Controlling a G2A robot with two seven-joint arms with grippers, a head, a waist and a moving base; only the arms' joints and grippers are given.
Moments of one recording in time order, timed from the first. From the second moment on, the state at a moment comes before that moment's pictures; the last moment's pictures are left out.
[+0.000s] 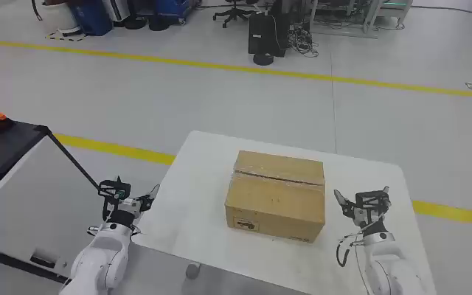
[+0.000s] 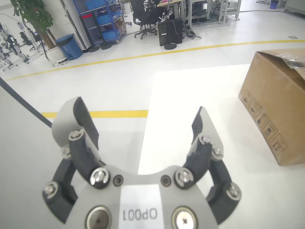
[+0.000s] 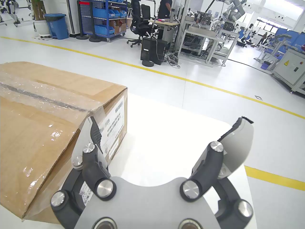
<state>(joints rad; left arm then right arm) 1.73 -1.15 -1.60 -1.80 1.33 0.00 0.00 -1.73 -1.15 1.60 -1.80 -1.33 0.00 0.00</state>
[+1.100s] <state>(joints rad) 1.72 -1.15 -1.53 -1.89 1.33 -0.07 -0.14 -1.73 -1.15 1.60 -1.80 -1.33 0.00 0.00</state>
